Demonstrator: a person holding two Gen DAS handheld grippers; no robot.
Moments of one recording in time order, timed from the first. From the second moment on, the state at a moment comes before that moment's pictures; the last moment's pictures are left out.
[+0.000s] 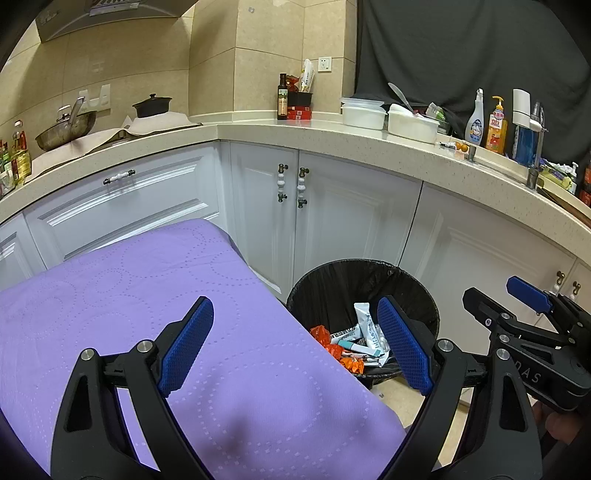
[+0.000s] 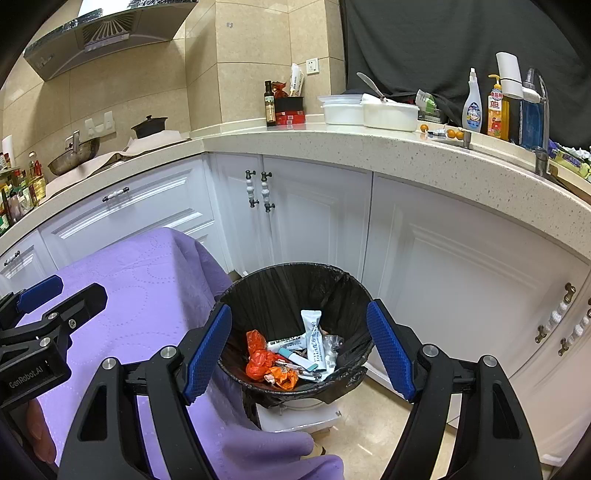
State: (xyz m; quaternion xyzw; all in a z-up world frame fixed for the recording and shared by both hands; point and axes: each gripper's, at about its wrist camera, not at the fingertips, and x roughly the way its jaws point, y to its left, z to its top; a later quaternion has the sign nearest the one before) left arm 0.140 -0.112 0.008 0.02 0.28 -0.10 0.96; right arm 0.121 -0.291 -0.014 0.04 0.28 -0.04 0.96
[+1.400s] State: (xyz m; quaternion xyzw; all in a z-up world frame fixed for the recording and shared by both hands) left arm 0.145 -0.127 0.010 0.02 0.28 -0.10 0.96; right arm 0.121 -0.296 -0.013 0.05 0.28 -0.05 0.96
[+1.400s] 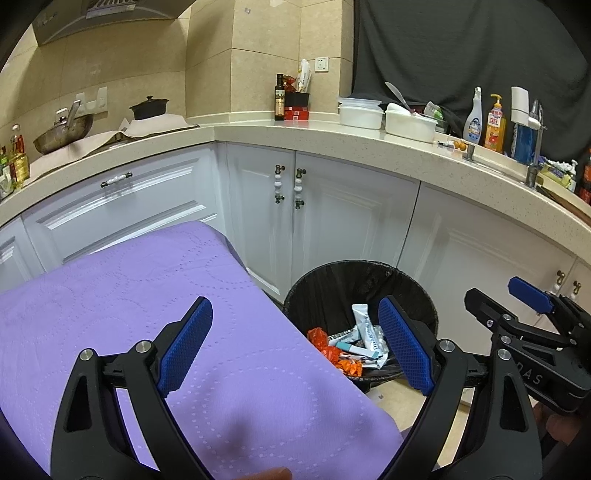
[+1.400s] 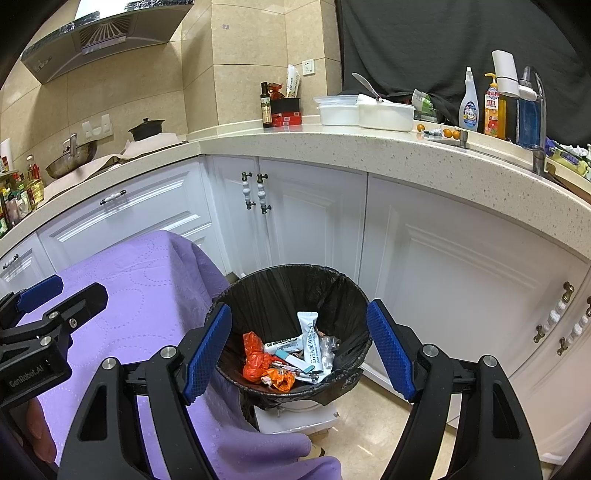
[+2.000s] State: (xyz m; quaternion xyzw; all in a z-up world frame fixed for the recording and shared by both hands) left arm 0.142 -0.126 0.011 0.05 0.25 -0.09 0.96; right arm 0.119 -0.296 -0.017 0.05 0.28 -0.05 0.96
